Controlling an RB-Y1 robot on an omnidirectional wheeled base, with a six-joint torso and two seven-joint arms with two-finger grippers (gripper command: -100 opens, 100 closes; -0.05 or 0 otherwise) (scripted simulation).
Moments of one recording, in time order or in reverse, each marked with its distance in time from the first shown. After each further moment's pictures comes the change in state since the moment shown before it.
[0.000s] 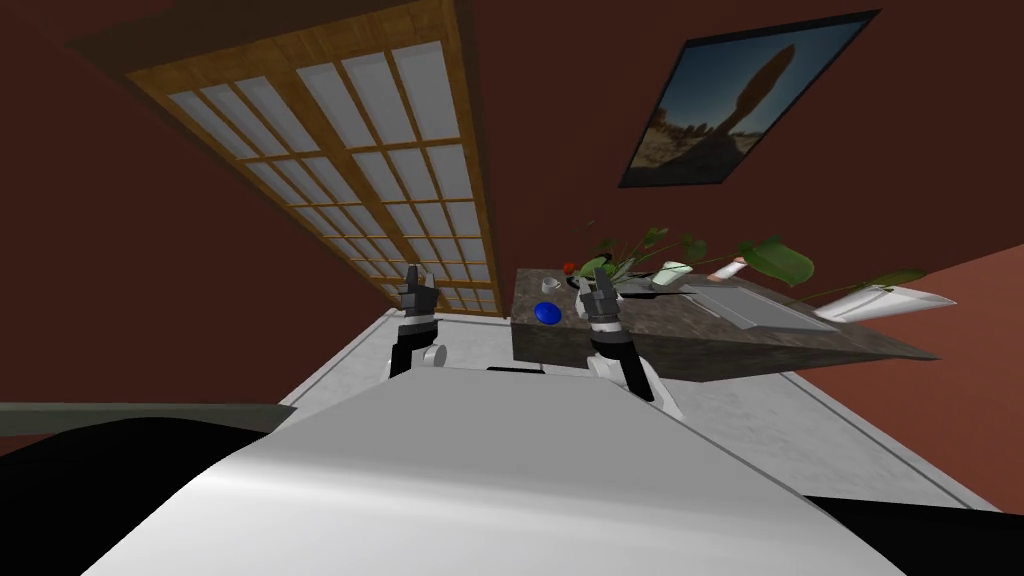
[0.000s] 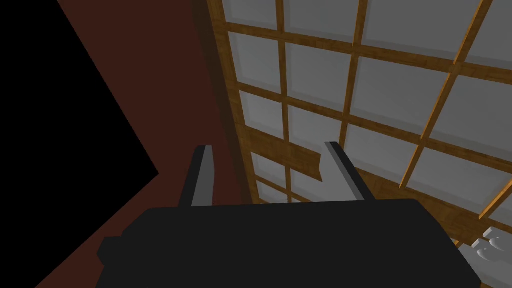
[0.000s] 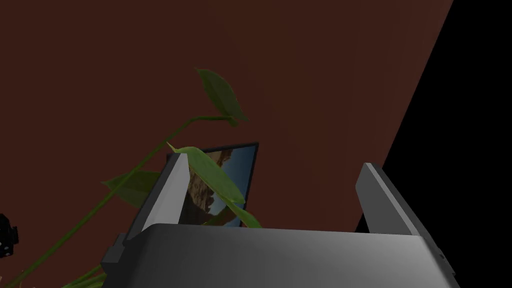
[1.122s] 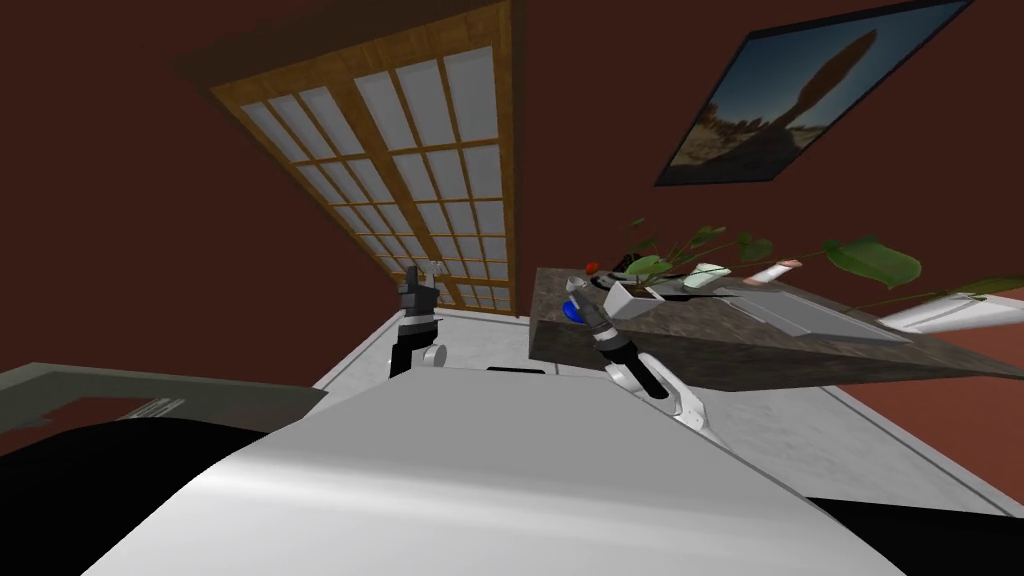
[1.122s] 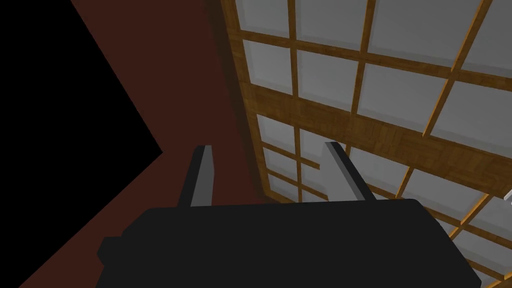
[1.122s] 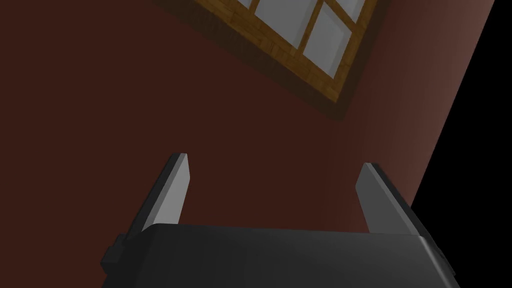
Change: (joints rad) left arm 0.000 0.000 0.000 0.000 0.000 0.000 0.000; right arm -0.027 -0.357 0.062 0.212 0.049 -0.085 0.024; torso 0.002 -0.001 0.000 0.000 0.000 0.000
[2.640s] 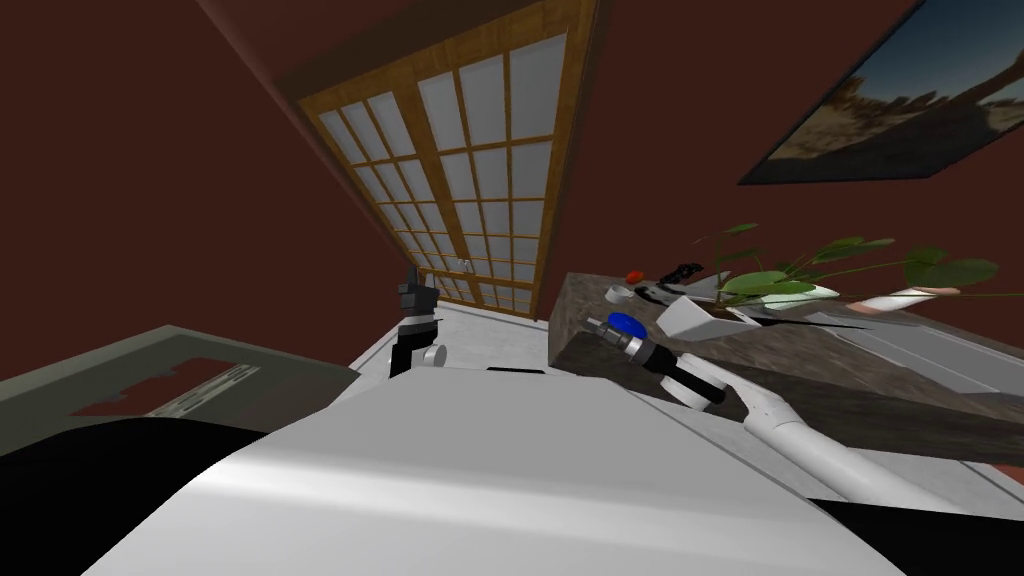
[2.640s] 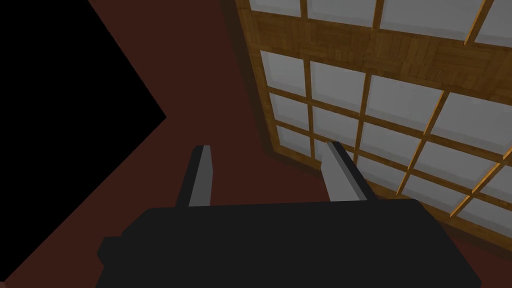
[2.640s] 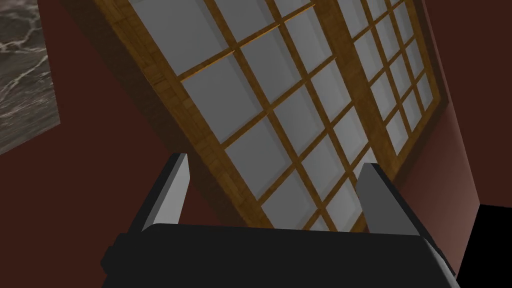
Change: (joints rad) left arm 0.000 0.000 0.000 0.000 0.000 0.000 0.000; right arm -0.023 -0.490 0.117 0.333 0.079 -0.093 0.045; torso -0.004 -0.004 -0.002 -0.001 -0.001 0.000
